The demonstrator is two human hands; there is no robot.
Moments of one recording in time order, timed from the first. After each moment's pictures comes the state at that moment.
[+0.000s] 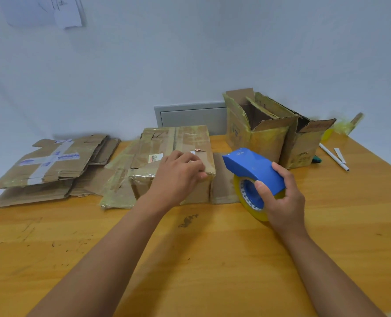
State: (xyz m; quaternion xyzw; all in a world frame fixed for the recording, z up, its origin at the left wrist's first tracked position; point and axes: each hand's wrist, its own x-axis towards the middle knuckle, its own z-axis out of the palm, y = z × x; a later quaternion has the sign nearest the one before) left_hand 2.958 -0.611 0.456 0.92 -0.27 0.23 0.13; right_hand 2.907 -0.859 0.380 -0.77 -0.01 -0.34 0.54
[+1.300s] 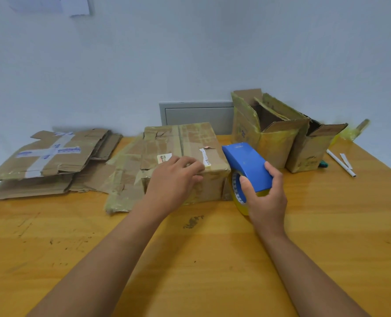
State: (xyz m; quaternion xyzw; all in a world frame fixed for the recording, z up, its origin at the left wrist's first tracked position) left_hand 2.959 -0.586 0.441 0.92 -0.27 0.28 0.09; right_hand 2.923 -0.802 0.383 -0.76 0.06 -0.35 0.55
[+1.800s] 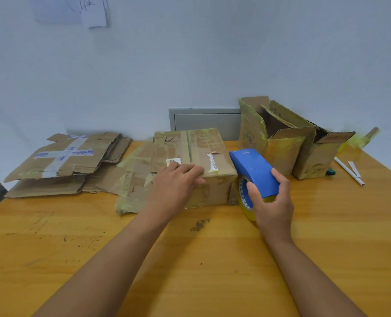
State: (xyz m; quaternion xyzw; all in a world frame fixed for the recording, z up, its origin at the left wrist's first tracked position) left_hand 2.948 -0.577 0.441 0.94 -0.21 0.27 0.08; right_hand 2.922 -0.805 0.380 -0.76 0.05 -0.34 0.55
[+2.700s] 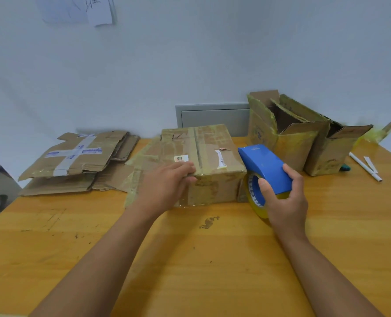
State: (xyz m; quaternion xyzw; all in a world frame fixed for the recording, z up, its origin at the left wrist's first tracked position) left_hand 2.949 -0.538 0.442 0.93 -0.21 0.26 0.13; right_hand 2.926 -0.808 0.379 -0.76 0.04 -0.35 0.55
